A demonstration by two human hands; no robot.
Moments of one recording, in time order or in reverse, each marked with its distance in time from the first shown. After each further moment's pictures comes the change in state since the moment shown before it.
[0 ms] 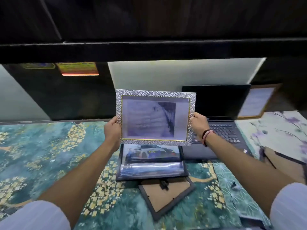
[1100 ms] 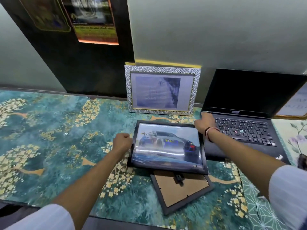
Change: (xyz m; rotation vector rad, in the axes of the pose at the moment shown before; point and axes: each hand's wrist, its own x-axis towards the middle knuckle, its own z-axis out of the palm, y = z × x) left_hand 0.014 -0.130 -0.062 0.518 -0.028 -0.198; right_hand 0.046 0.061 0.081 -0.702 -0.047 -0.055
